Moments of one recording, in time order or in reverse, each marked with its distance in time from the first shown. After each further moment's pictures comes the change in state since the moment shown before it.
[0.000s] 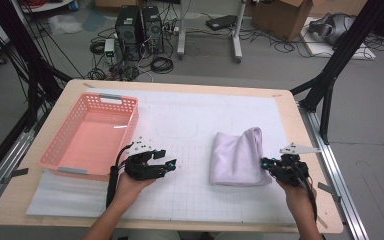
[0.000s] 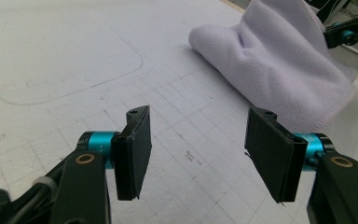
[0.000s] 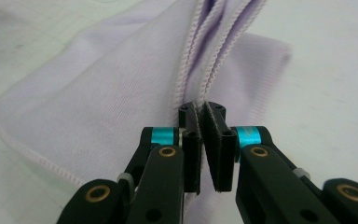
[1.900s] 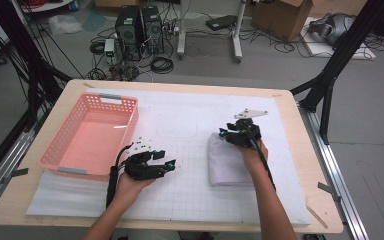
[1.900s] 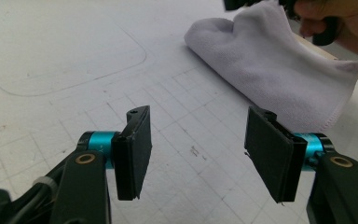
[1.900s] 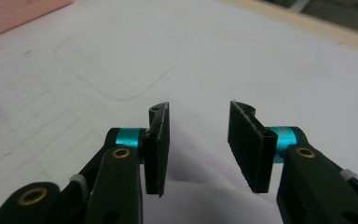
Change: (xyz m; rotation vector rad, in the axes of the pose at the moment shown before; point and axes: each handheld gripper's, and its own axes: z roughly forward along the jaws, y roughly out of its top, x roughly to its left) left arm 0.004 -0.004 0.002 0.011 0.000 -0.017; right arm 0.028 0.096 0.112 -0.101 0.057 -0.113
